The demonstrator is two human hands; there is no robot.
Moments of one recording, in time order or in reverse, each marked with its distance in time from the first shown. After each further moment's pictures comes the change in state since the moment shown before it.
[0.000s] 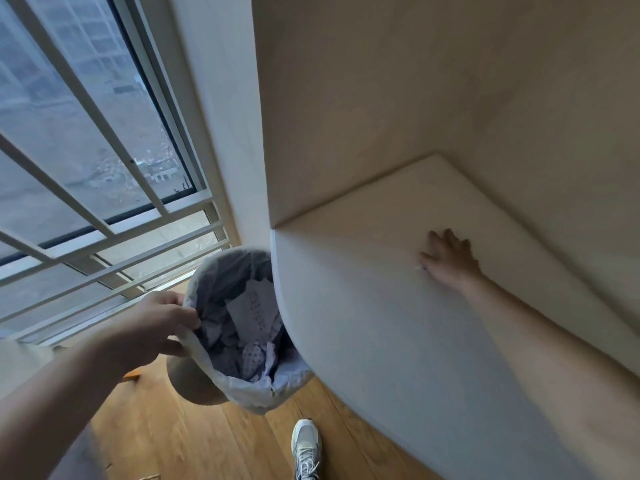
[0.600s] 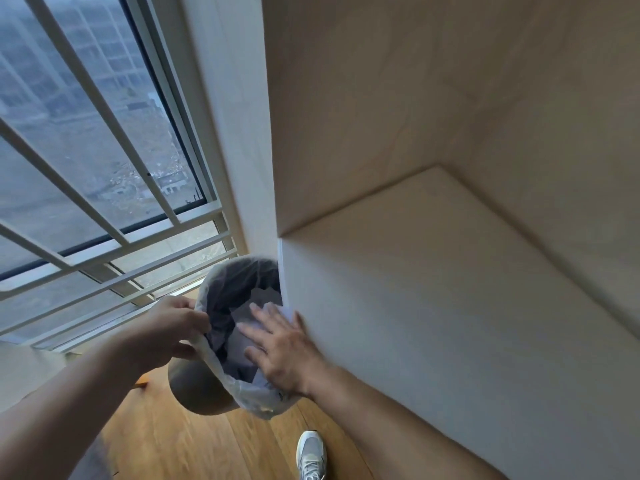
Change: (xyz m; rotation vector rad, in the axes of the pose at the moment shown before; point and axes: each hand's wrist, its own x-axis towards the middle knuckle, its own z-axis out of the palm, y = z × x) left_hand -0.010 0.003 0.003 -0.010 0.029 0.007; right_hand -0.187 -0.186 0.143 0.015 -0.182 -0.911
